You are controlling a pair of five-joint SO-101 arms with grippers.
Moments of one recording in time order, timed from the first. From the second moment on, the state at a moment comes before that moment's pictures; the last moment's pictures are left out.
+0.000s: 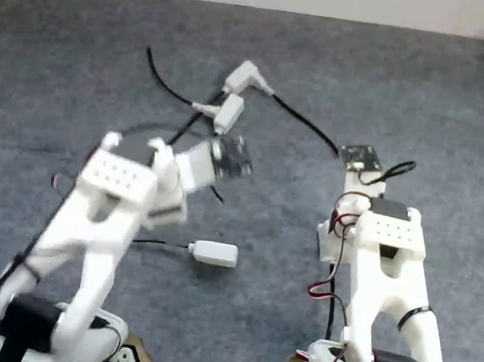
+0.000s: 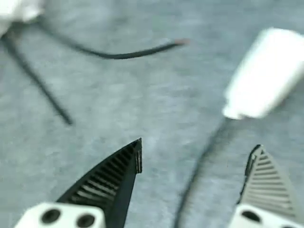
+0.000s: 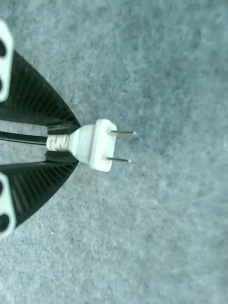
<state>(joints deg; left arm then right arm) 10.9 -22.0 40.5 66.6 -54.4 -0.5 -19.5 46.3 61.1 12.7</state>
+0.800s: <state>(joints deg) 19.6 -0.5 31.6 56.7 -49.8 -0.6 -19.5 47.9 61.1 13.5</state>
